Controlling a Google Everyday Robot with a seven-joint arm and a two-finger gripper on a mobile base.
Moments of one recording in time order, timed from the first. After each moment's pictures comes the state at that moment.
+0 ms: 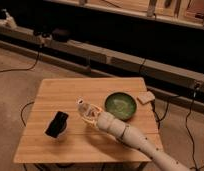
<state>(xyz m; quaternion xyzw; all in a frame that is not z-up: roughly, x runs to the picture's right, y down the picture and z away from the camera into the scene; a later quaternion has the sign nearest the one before) -0.052 0.120 0.743 0.55 0.00 -0.75 0.37</state>
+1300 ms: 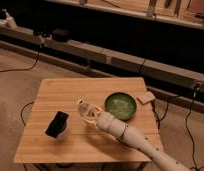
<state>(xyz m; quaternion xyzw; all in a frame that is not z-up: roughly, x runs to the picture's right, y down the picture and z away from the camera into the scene) -0.053 0.120 0.743 0.55 0.00 -0.75 0.37</state>
